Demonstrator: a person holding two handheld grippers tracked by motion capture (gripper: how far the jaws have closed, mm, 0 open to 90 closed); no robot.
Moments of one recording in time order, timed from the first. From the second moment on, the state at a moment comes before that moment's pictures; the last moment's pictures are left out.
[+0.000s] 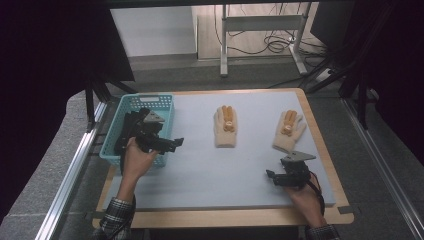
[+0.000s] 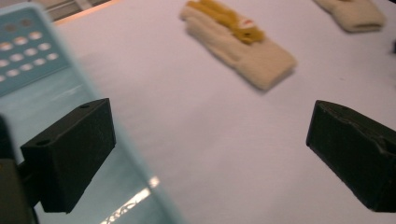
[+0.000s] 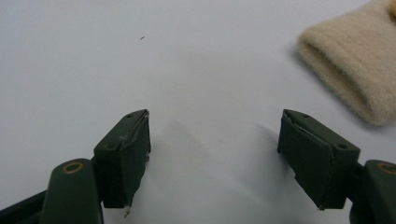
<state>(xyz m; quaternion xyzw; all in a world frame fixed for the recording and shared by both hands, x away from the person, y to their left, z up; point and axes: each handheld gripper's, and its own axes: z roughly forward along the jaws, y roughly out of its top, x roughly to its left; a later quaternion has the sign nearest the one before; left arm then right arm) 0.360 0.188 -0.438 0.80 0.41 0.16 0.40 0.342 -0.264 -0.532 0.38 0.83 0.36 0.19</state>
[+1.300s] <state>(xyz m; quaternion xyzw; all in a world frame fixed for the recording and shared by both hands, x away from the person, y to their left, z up) 0.301 0.145 -0.550 0.83 0.41 0.14 0.35 0.341 -0.264 -0.530 0.38 0.83 0.36 0.19</state>
